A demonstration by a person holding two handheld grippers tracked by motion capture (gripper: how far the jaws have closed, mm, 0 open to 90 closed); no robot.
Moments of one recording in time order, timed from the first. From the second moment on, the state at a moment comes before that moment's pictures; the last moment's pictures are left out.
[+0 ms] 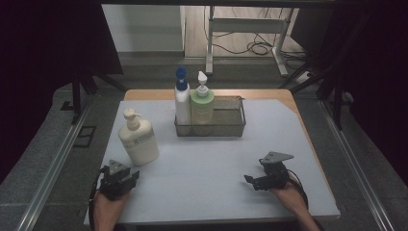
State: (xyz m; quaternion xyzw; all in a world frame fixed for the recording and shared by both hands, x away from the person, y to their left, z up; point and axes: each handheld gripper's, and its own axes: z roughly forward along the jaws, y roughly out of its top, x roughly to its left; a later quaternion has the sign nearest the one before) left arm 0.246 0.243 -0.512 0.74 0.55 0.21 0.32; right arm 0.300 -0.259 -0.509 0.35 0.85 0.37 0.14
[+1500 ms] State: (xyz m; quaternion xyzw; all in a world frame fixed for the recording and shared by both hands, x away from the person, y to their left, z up) left arm 0.304 0.272 -0.511 0.72 0.57 0.21 0.33; right arm 0.291 -0.261 -0.522 0.36 0.85 0.36 0.15
